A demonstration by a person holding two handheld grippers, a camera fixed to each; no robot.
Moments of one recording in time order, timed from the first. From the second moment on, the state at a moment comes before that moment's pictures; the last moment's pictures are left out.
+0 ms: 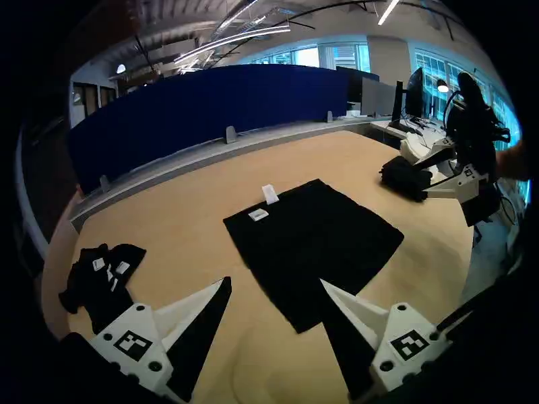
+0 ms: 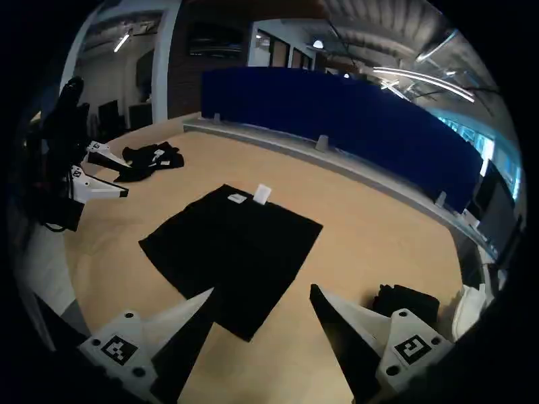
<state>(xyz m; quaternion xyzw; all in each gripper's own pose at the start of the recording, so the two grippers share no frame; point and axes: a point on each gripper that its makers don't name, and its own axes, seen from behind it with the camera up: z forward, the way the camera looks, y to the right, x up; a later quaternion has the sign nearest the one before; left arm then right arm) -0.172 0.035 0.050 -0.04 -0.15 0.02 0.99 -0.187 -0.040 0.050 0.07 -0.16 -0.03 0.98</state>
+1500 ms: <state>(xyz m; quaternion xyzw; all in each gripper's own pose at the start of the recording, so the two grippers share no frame) -0.295 0.081 0.068 -0.11 -0.30 0.04 0.95 -0.304 -0.065 0.046 0.10 -0.26 -0.01 0.96</state>
